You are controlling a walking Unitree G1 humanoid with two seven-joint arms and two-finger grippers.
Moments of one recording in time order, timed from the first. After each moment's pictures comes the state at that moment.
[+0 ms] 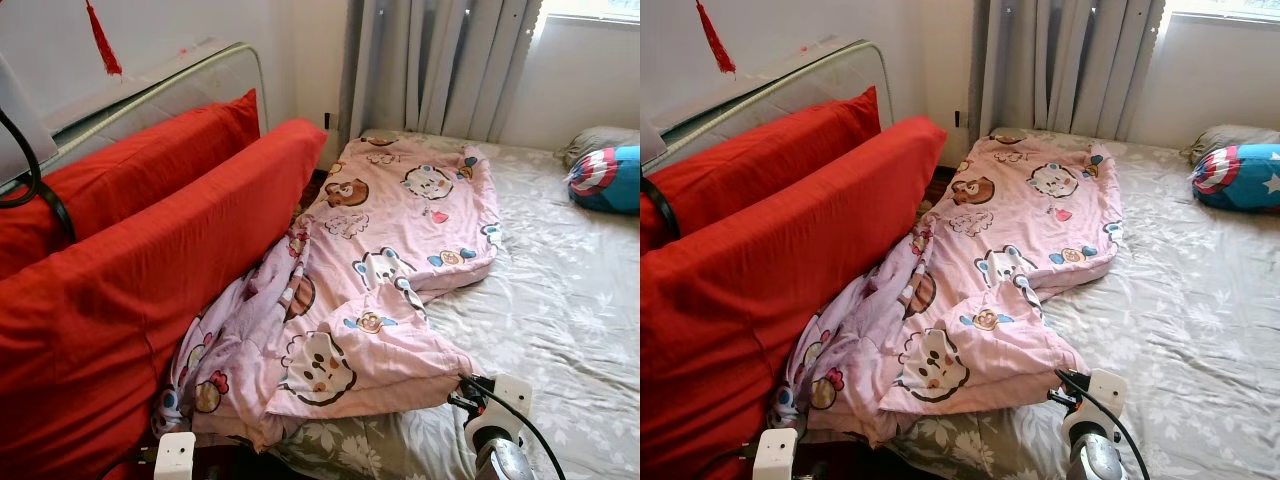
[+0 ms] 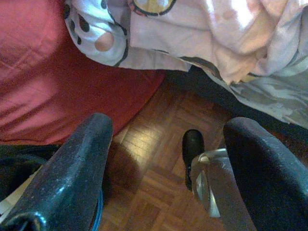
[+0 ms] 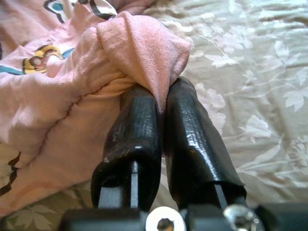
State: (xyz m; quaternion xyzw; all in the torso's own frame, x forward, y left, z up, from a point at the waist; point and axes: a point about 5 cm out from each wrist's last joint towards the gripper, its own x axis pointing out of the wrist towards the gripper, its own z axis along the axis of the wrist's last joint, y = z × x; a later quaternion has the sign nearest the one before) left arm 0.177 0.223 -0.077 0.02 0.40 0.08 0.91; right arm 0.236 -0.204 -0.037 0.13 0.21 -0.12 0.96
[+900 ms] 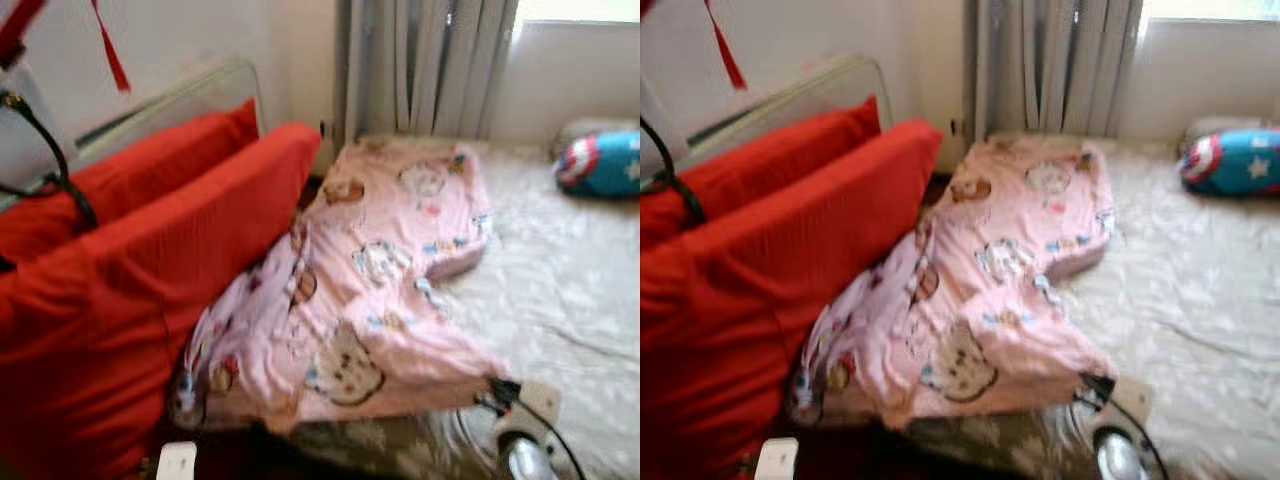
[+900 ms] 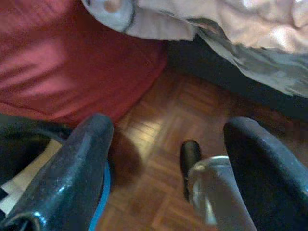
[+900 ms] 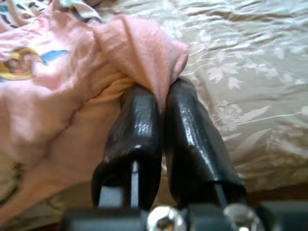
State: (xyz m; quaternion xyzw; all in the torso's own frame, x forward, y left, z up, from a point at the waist) left arm 0.177 0.222 -0.077 0.02 0.40 0.07 0.91; right arm 0.228 -0.230 -0.035 0.10 0.20 -0.20 0.95
